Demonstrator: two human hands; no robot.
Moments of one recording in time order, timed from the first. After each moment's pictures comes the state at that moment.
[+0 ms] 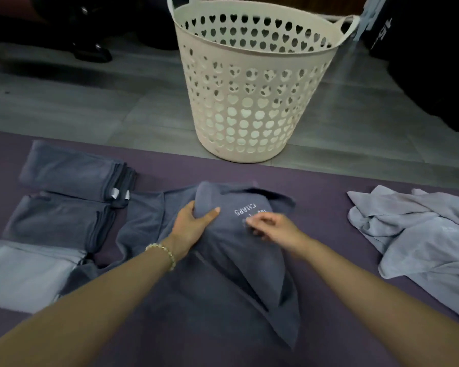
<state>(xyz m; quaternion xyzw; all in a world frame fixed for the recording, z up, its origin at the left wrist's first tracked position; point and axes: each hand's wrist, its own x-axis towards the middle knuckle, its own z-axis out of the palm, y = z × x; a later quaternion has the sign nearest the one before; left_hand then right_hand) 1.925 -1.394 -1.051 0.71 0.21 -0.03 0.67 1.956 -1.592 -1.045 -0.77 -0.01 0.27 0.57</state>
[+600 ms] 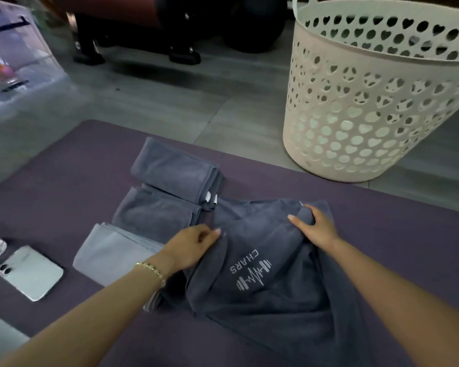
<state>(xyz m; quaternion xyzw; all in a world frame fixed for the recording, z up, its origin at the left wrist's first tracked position) 1.874 -1.203 -1.059 0.89 0.20 -0.16 0.38 2.033 -1.464 -1.118 -0.92 0.01 0.18 0.36</state>
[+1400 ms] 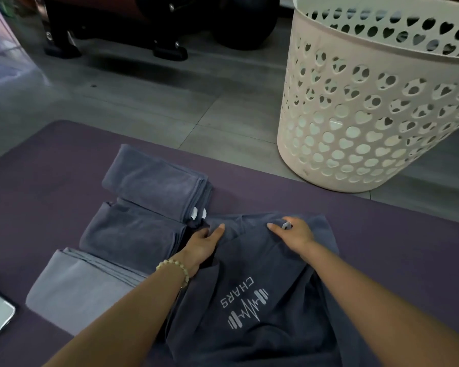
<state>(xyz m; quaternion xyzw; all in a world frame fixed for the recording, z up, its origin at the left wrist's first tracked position) 1.965 -1.214 -1.137 0.65 0.36 -0.13 0.66 2.066 -1.414 -1.139 -0.89 0.01 0.22 0.40</state>
